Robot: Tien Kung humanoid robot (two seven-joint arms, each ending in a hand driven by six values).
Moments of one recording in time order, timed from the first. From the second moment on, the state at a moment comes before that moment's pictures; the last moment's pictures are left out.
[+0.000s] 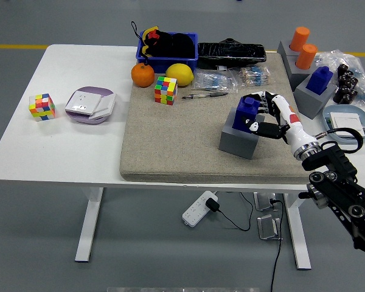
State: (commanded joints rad) left arm -0.10 0.21 -0.47 -0.26 0.46 -0.01 0.14; right arm 0.53 -0.20 0.82 0.98 -1.12 -0.28 0.27
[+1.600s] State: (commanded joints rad) left arm -0.09 0.21 -0.48 -0.26 0.46 -0.01 0.14; right arm 0.51 -0.23 0.92 1.05 -1.15 -0.22 0.28
